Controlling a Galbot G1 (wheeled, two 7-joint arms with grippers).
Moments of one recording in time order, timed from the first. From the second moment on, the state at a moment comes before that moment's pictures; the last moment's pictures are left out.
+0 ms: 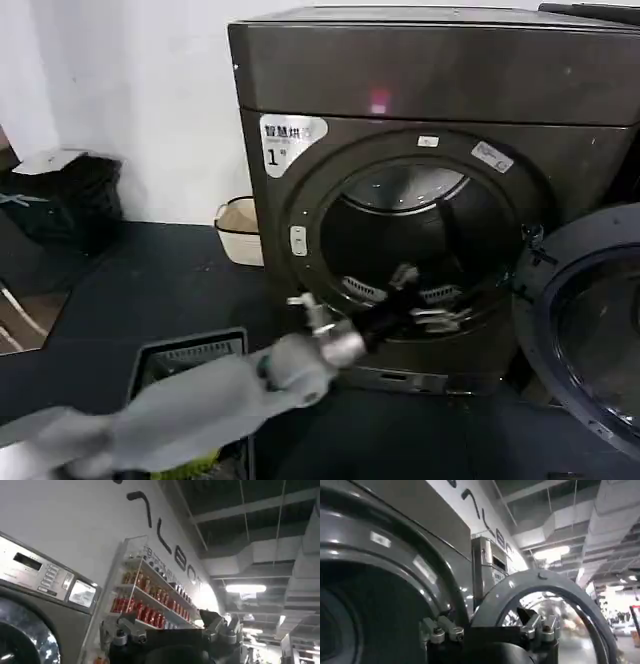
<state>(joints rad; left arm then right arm) 0.17 -1.02 0.76 -1.76 -0.96 -0.39 0.09 -1.66 1.02 2.27 1.68 0.55 -0.07 -0.20</state>
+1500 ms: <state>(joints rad) 0.53 0.21 0.58 -1.99 -0.54 -0.06 0.34 -1.60 1.01 2.29 1.75 0.43 -0.01 -0.18</state>
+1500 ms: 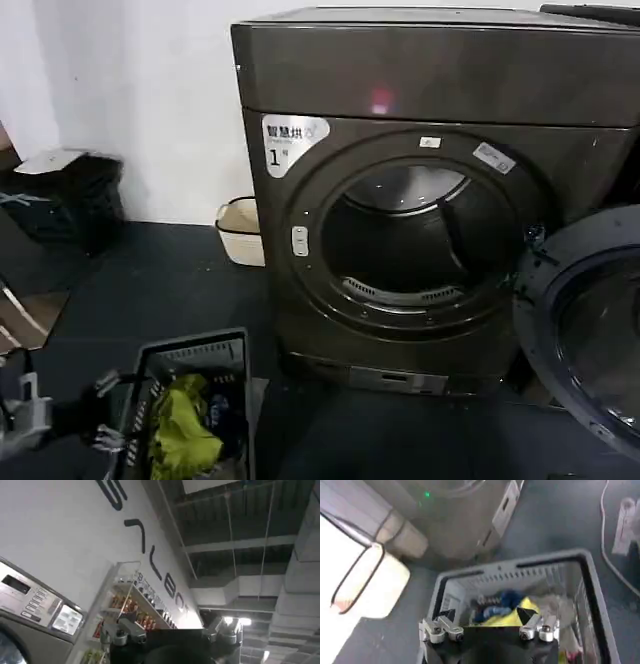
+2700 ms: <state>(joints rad) 0.51 0.28 0.57 -1.97 -0.45 -0.01 0.44 -1.63 0.98 2.32 1.70 0.43 0.01 -0.19</state>
